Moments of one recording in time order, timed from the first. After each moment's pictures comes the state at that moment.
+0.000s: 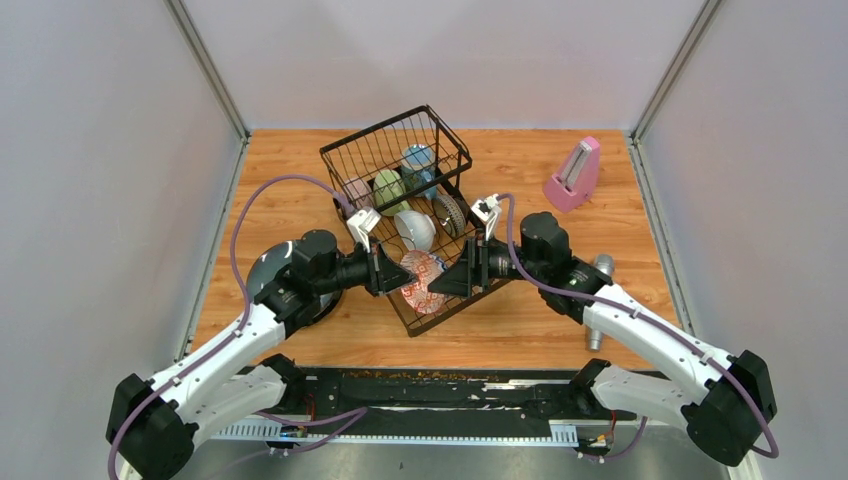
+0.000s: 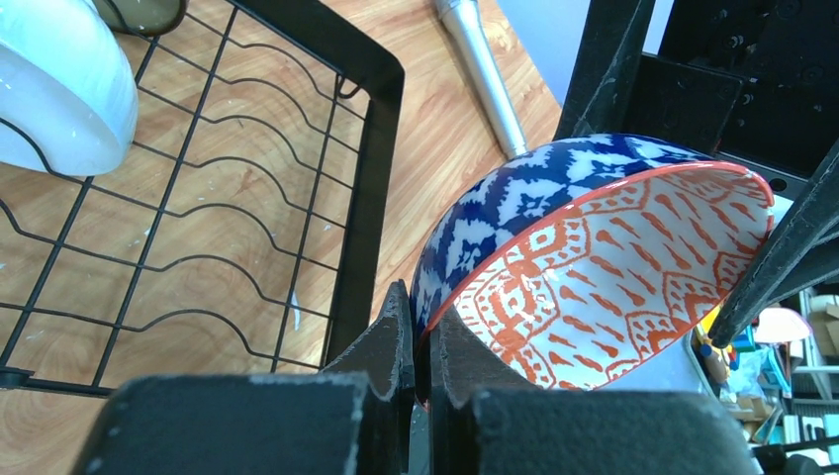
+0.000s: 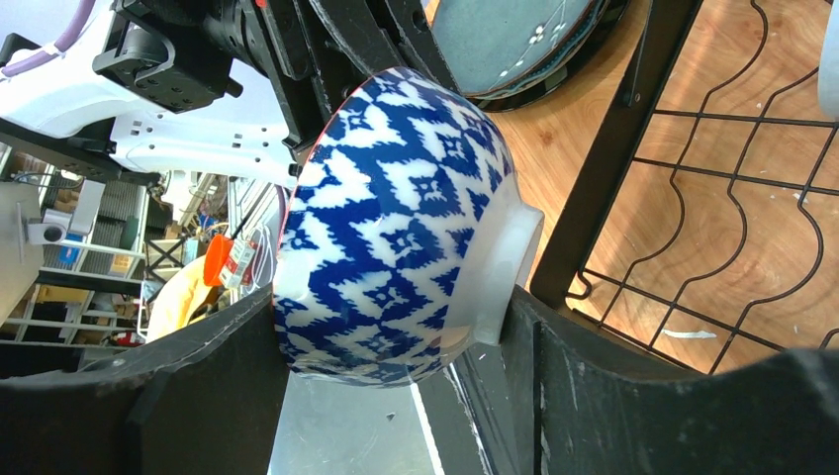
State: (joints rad) left arm -0.62 0.89 0.58 0.03 0.52 -0.59; right arm 0.72 1.05 0.78 0.01 -0.65 0.67
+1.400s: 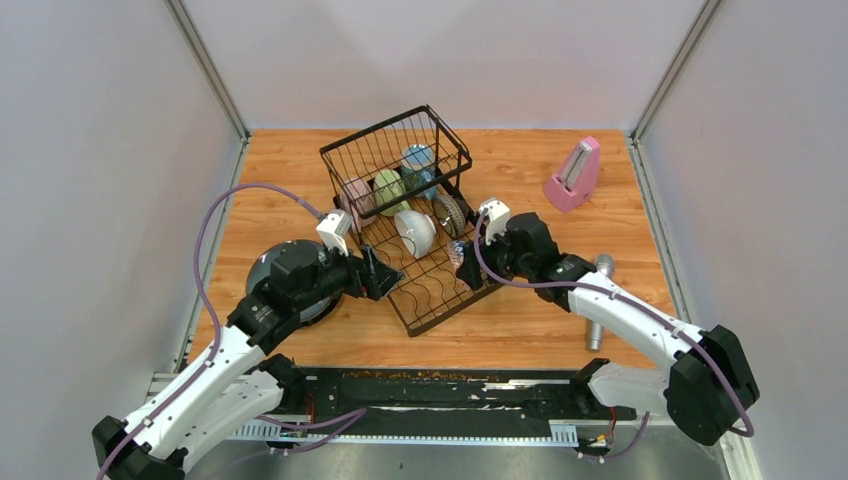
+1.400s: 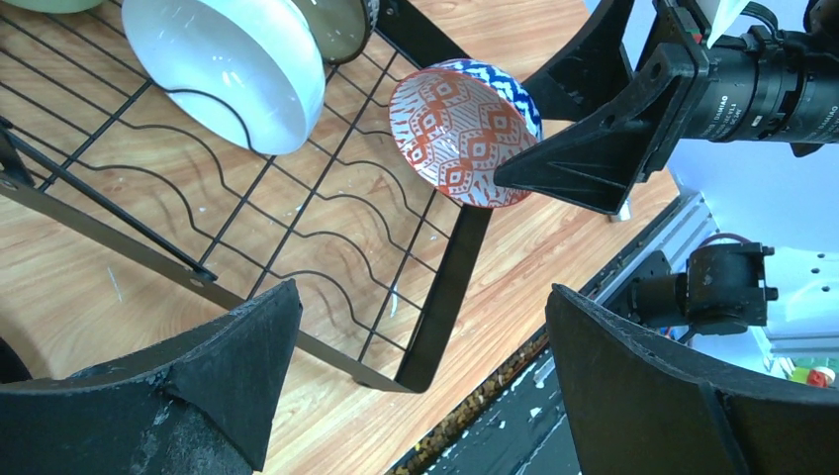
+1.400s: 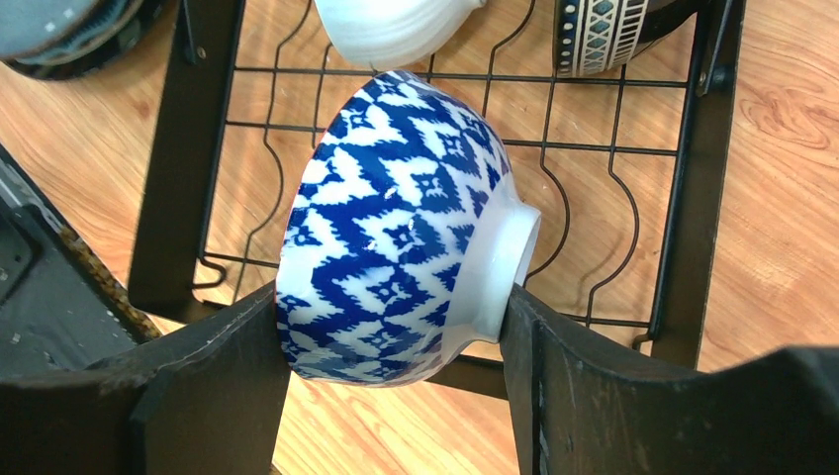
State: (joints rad) left arm -0.61 0.69 0.61 -0.24 0.21 -0.53; right arm 0.64 1.17 0.75 -0.17 -0.20 0.17
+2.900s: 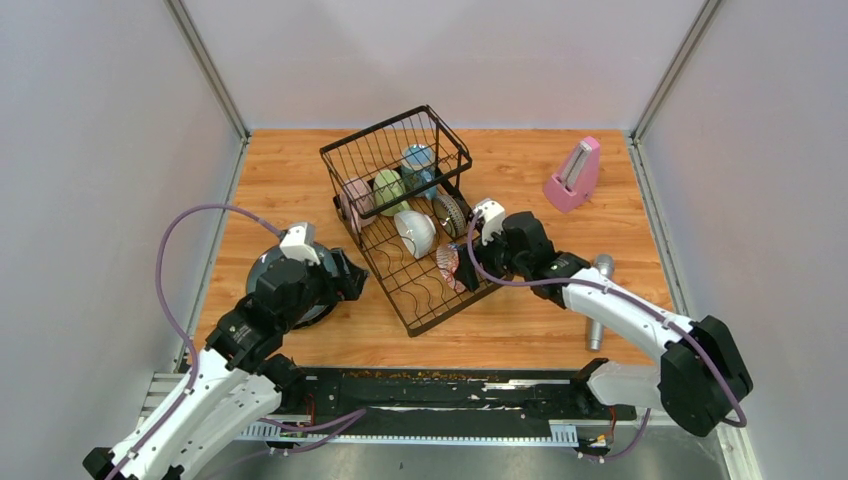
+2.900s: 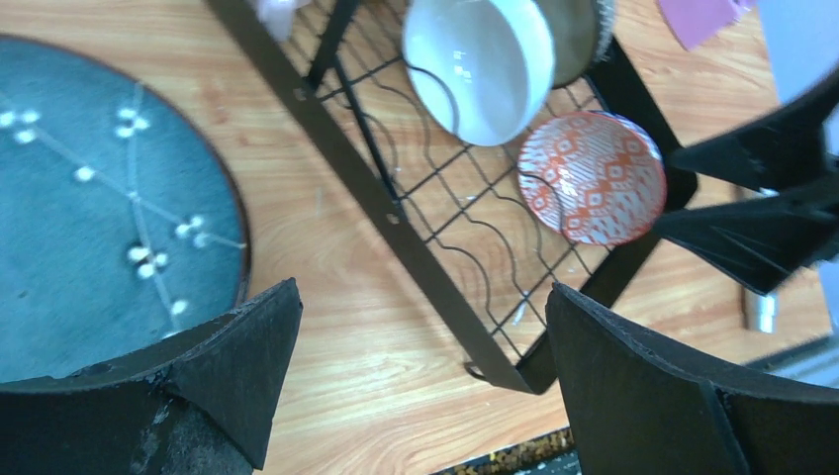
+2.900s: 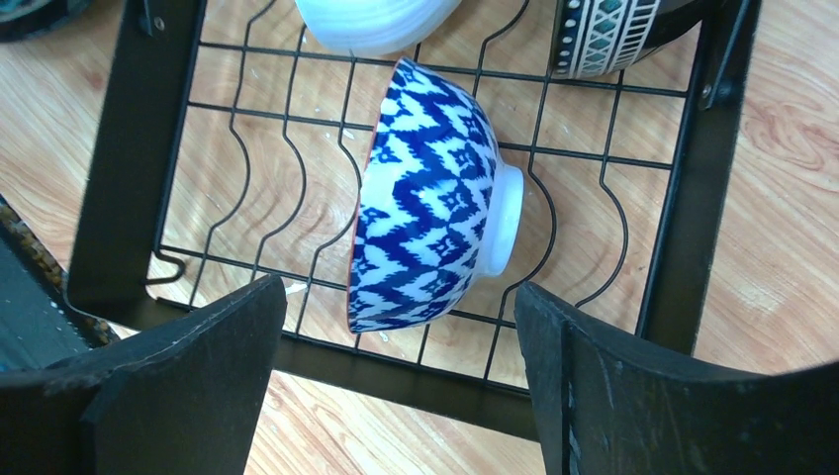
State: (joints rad) left arm -0.61 0.53 0.61 -0.52 -0.16 -0.60; right arm 0.63 1.24 0.75 -0.14 -0.21 0.08
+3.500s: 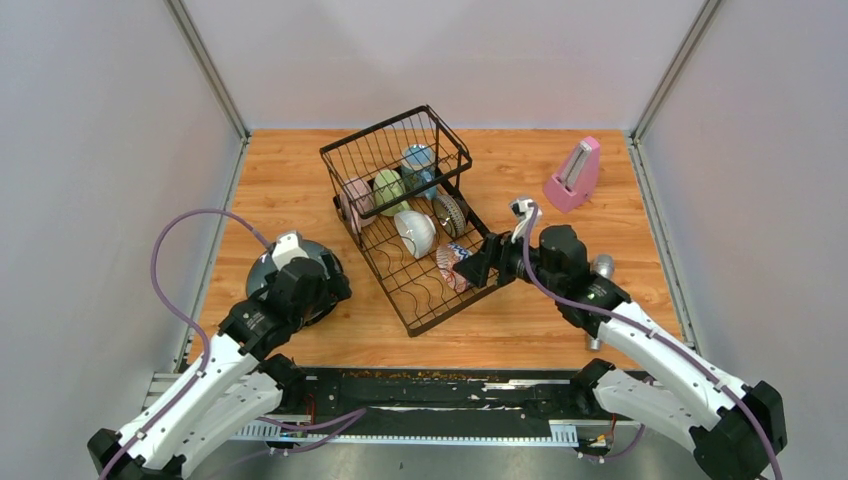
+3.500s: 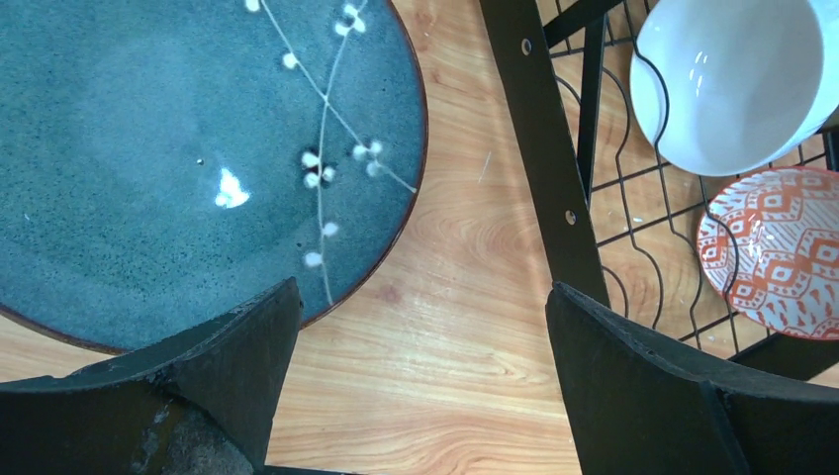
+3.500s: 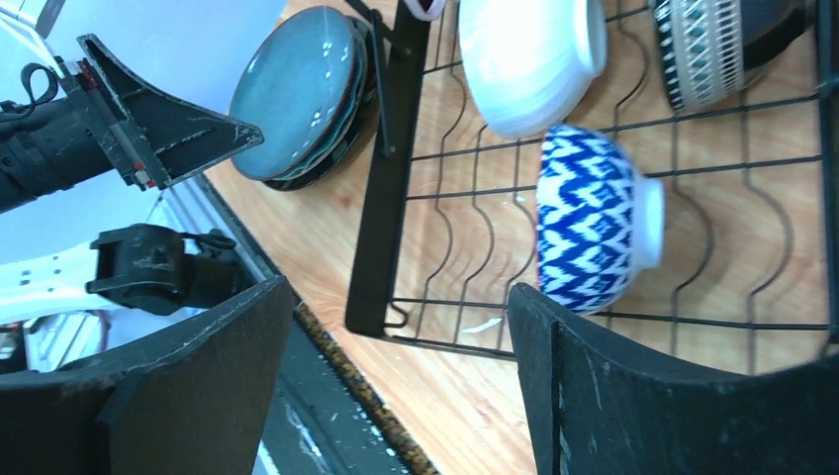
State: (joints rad) left arm -0.61 0.63 0.61 -0.75 -0.44 -0.81; right arm 0.64 0.91 0.67 -0.08 -0.27 0.51
